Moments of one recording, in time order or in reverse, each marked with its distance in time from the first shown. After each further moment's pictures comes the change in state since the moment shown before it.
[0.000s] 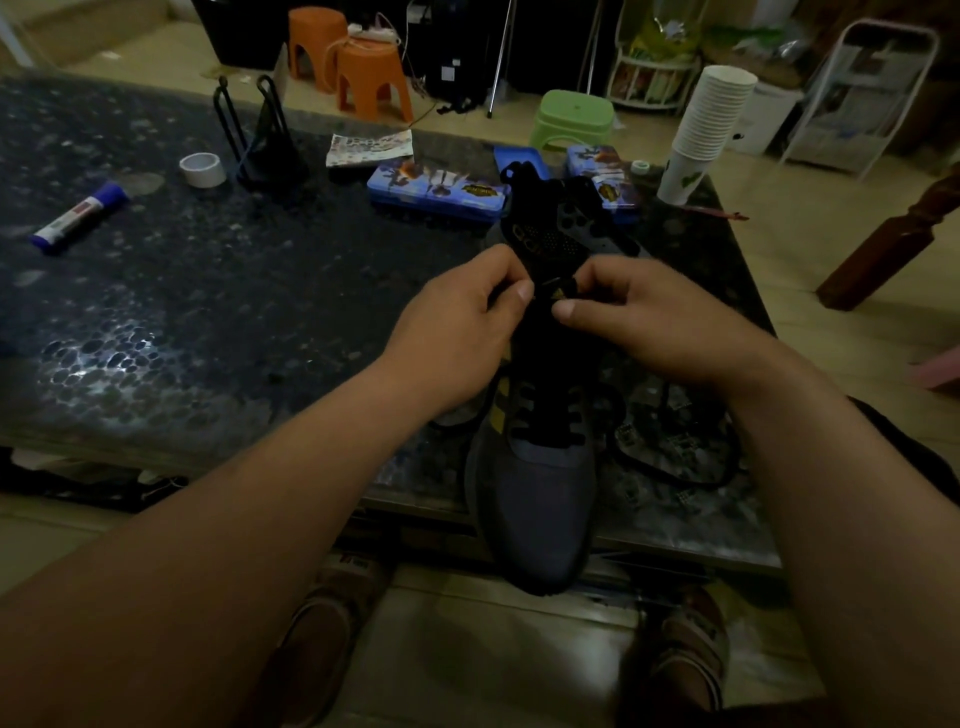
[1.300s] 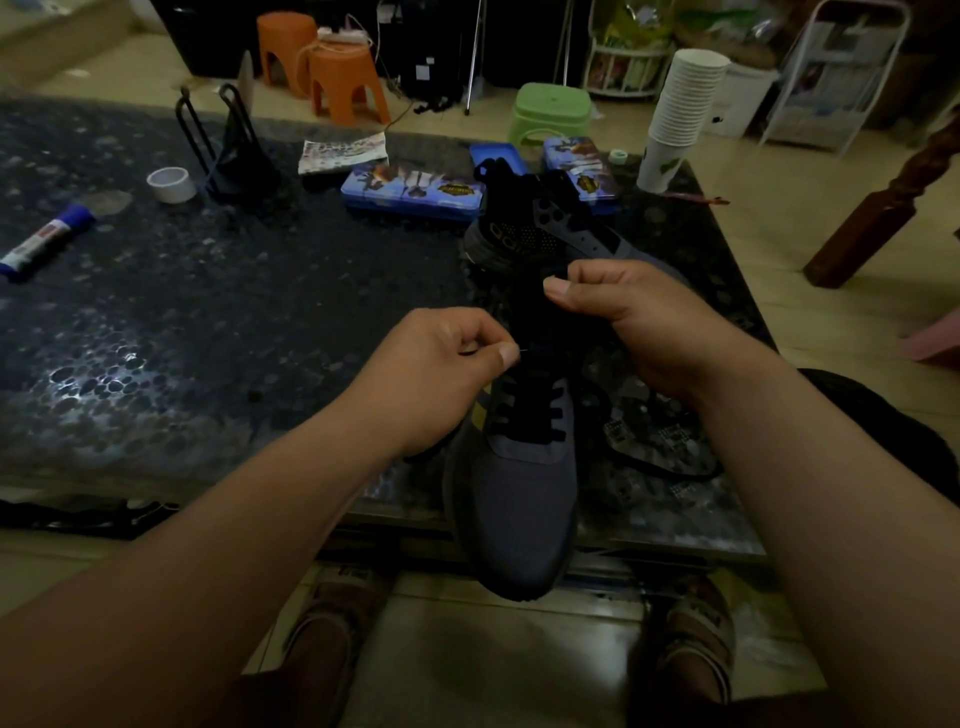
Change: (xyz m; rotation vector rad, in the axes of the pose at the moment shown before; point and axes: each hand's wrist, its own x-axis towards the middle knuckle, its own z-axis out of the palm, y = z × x) left_hand -0.018 -0.006 0.004 -0.174 -0.134 -0.198; right_hand 0.004 0.020 0.015 0.637 0.021 0.073
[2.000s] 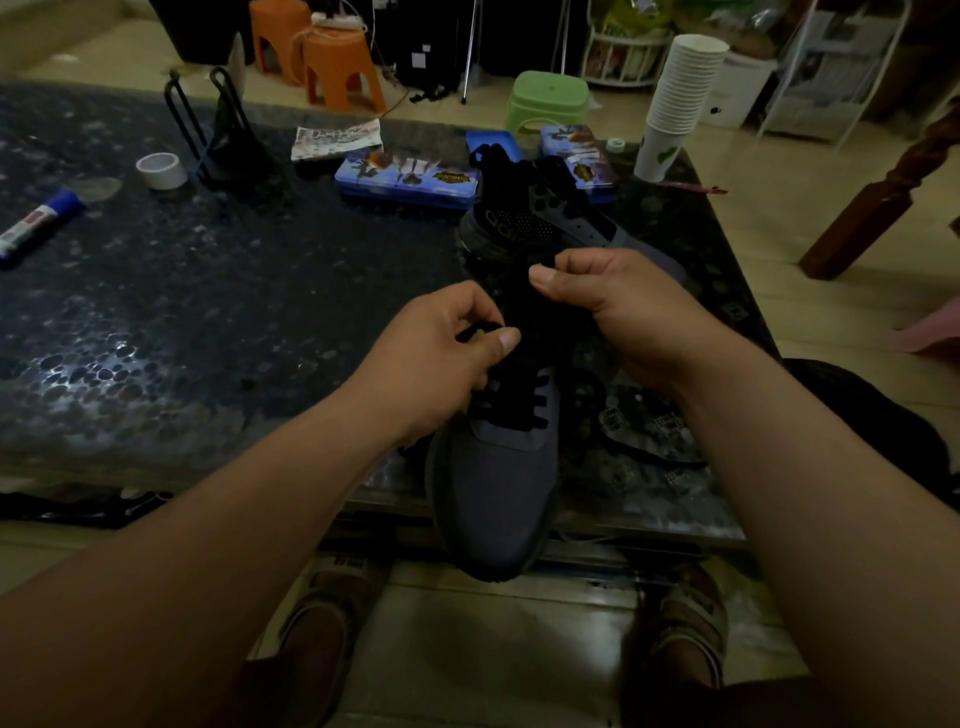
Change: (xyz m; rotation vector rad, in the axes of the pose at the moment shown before) left_hand 0.000 0.006 0.008 -0.056 0.026 -0.024; right_hand 0.002 0.003 0.008 0.031 0.043 -0.023
